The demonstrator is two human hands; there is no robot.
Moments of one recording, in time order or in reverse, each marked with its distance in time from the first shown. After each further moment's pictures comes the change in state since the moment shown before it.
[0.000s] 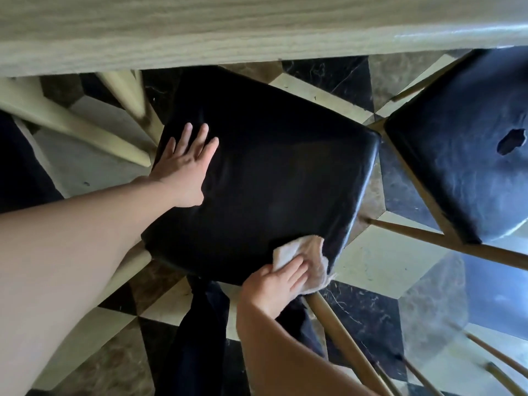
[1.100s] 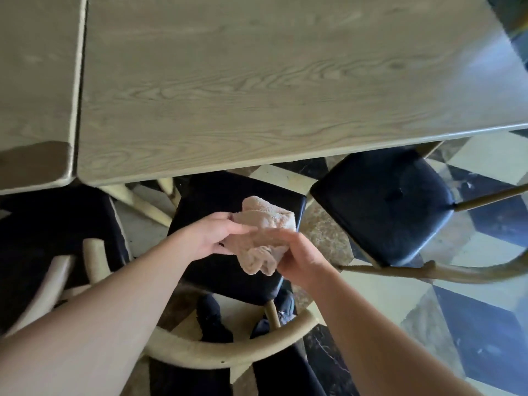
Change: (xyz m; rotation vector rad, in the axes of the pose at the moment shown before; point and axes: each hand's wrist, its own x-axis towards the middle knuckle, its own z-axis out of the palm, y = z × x) left_hand -0.201 0.185 -0.171 -1.413 -0.272 -0.164; right_hand -0.005 -0.123 -0.348 0.693 -1.213 -0.059
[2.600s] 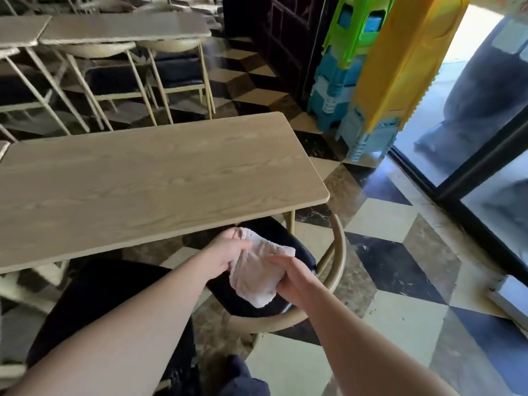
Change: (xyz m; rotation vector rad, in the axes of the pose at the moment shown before) left_hand 0.024 0.233 0.449 -0.027 0.249 0.323; right_hand -0.250 -0.222 -0.316 0.118 0.104 -0.238
